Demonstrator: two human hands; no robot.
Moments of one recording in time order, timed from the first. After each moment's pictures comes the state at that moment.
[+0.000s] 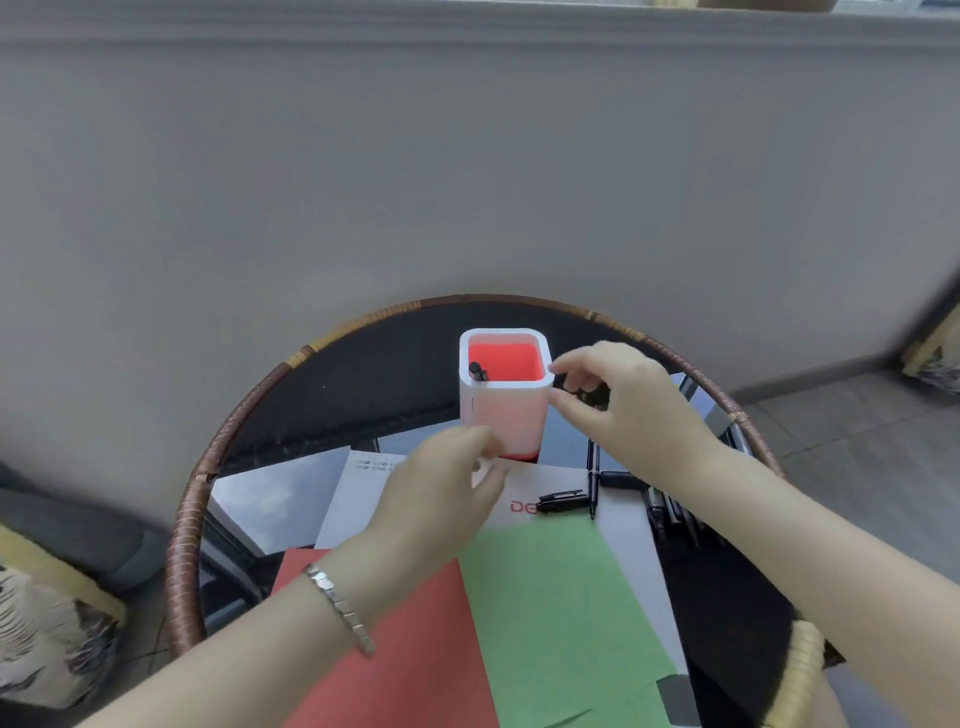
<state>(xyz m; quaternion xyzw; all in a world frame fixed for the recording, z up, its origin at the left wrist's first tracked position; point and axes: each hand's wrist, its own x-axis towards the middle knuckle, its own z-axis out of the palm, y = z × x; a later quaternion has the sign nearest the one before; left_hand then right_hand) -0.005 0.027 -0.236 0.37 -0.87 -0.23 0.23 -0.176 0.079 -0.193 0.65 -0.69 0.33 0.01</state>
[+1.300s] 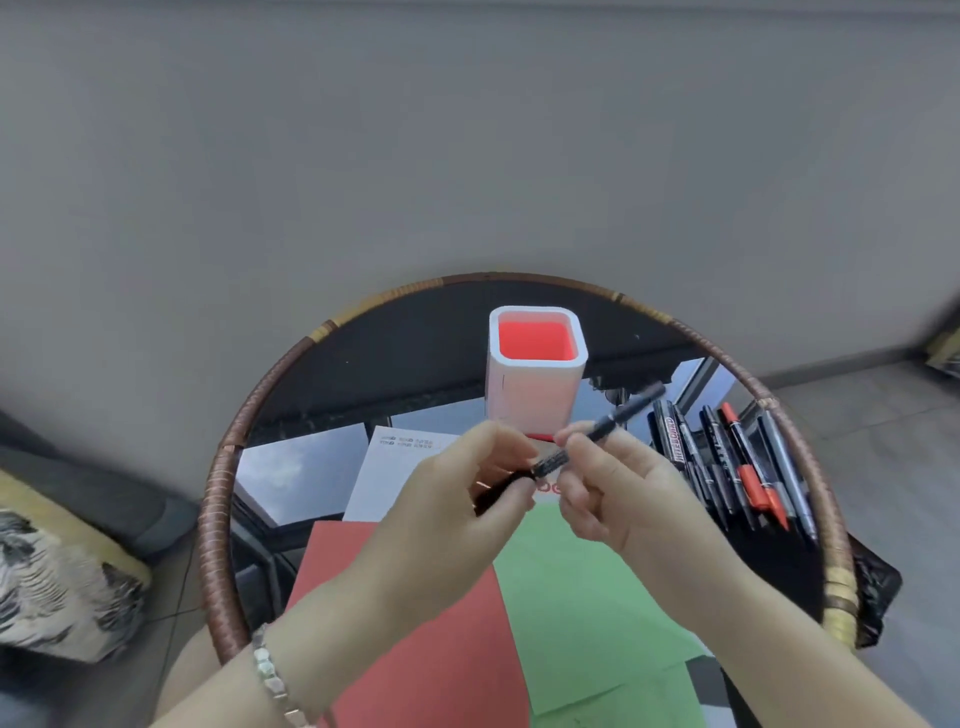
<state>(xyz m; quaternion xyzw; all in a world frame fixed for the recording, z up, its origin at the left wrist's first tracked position) 0.033 0.062 -0.210 0.29 -0.78 -0.46 0.30 -0.107 0.127 -0.206 0.33 -0.53 0.59 -0.51</state>
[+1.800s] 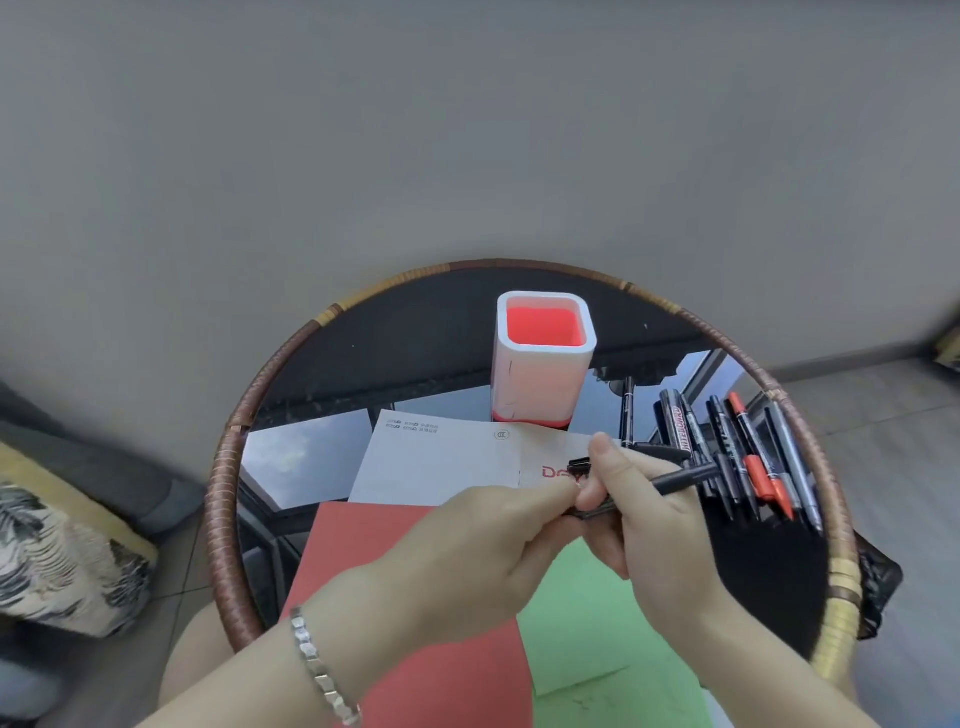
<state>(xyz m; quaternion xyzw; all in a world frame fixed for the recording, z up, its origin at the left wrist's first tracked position) 0.032 0.070 -0.219 0.14 -0.91 -0.34 0.17 -0.092 0.135 -0.223 0.32 -0.51 0.69 -0.40</state>
